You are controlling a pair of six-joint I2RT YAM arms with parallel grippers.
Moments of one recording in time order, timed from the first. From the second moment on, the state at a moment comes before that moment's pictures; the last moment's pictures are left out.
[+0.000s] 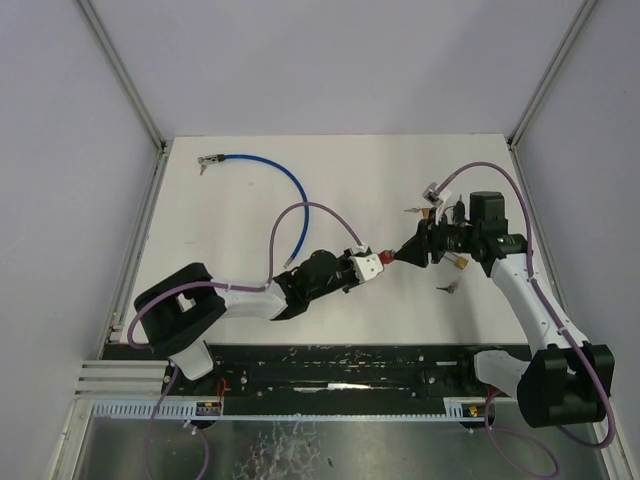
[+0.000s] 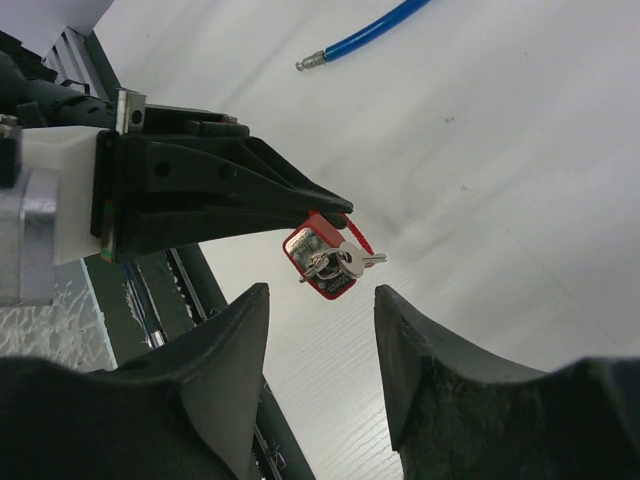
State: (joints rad) left arm -0.99 1.65 0.69 0.71 0.02 0.34; right arm 0.08 1.12 0.84 -0.48 -0.98 -0.18
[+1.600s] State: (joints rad) left arm -0.98 1.64 0.75 0.49 0.20 0.39; right arm 0.17 1.13 0.83 -0.67 -0.92 -0.73
